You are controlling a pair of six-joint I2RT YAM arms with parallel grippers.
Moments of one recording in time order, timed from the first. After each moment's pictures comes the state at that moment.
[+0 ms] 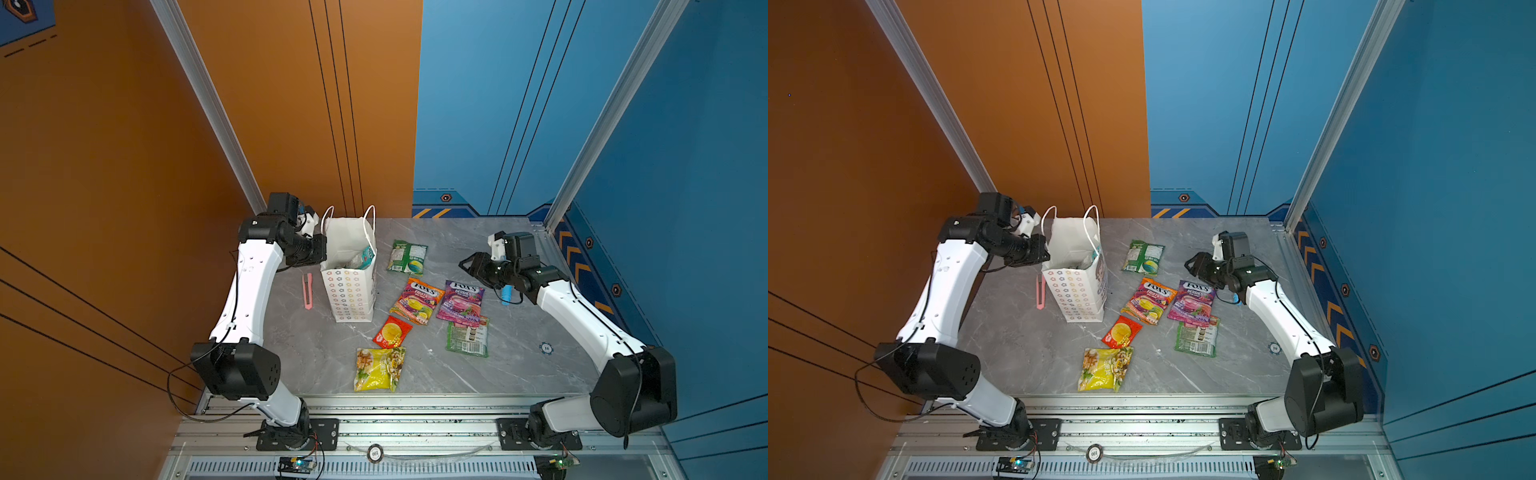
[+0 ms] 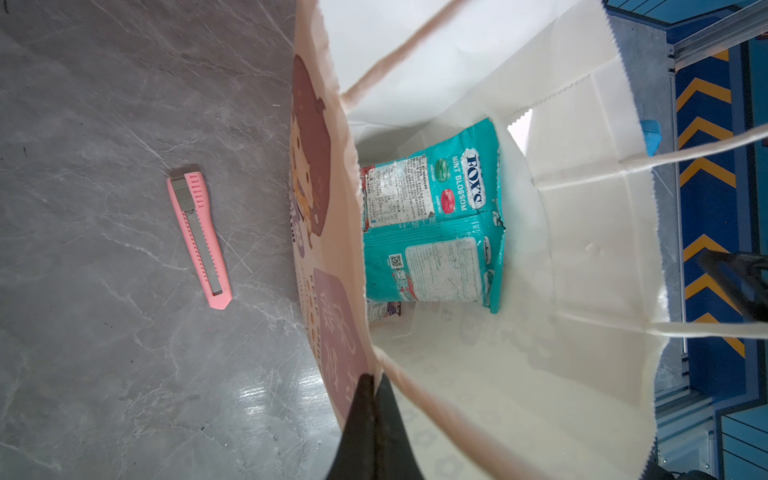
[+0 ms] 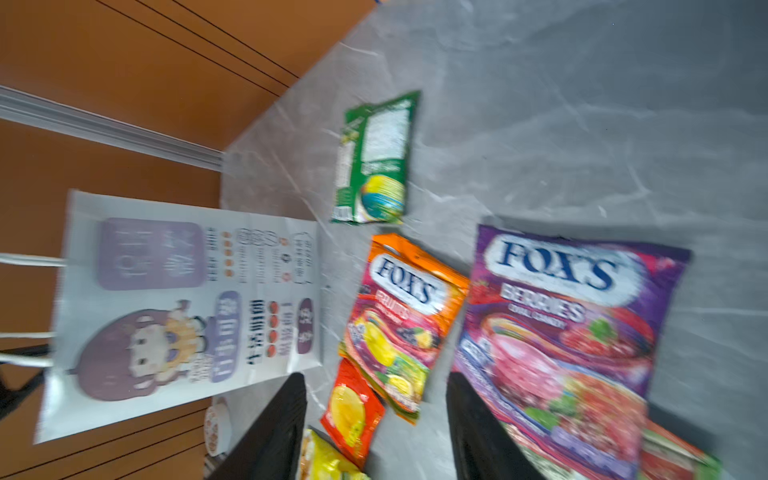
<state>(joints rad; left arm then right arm) -0.01 1.60 1.80 -1.26 0.29 -0.12 0.21 1.42 1.08 -0.44 -0.37 0.68</state>
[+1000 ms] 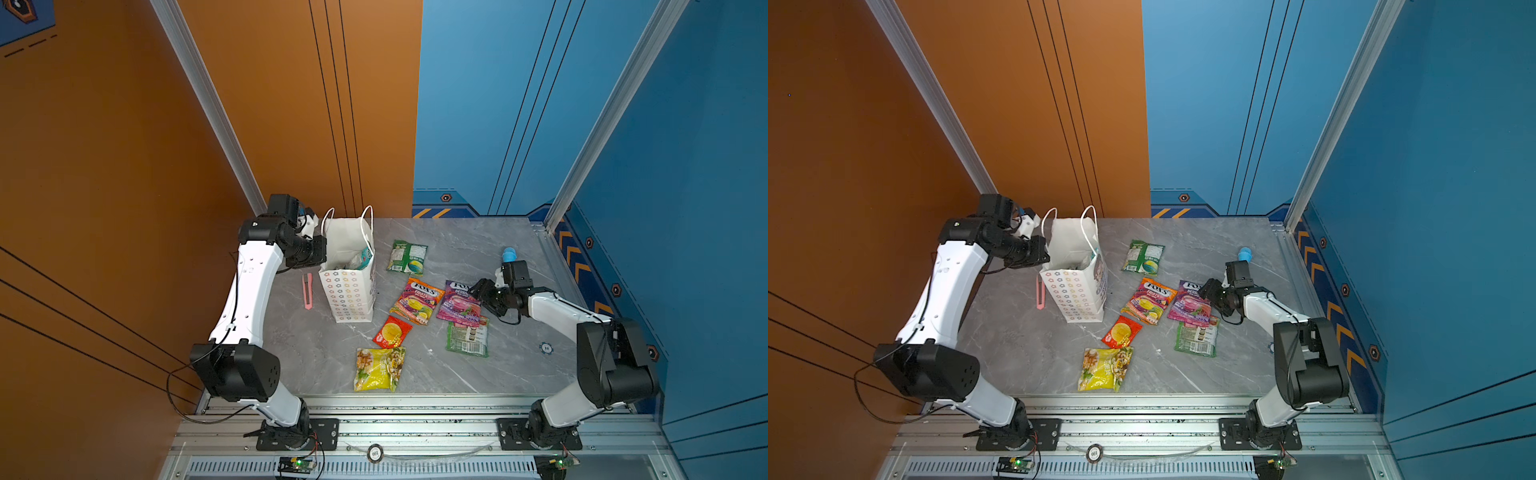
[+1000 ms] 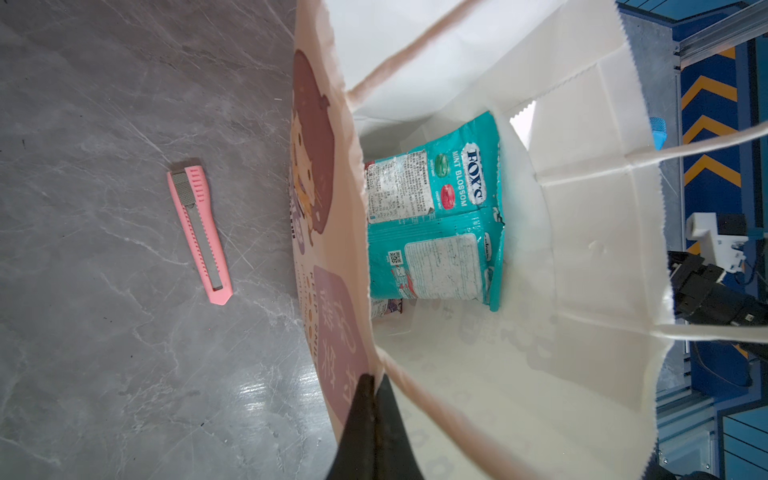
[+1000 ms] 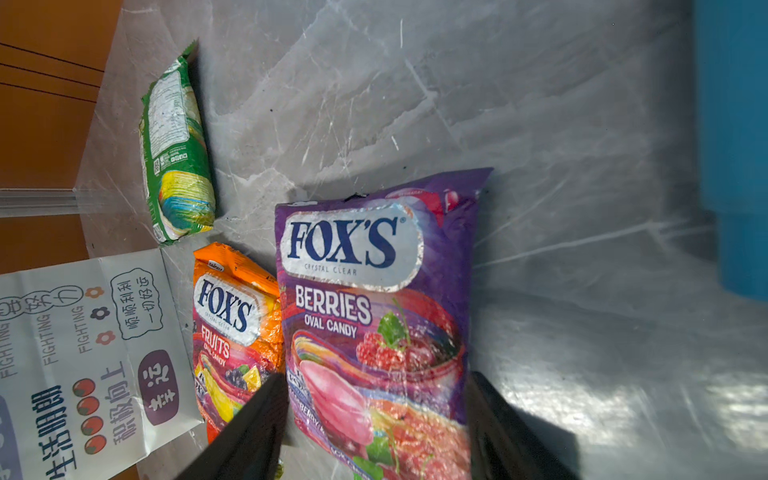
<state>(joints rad) -0.01 1.59 1.78 -1.26 0.29 -0.12 0.12 1.58 0.85 -0.22 -0.32 0.73</state>
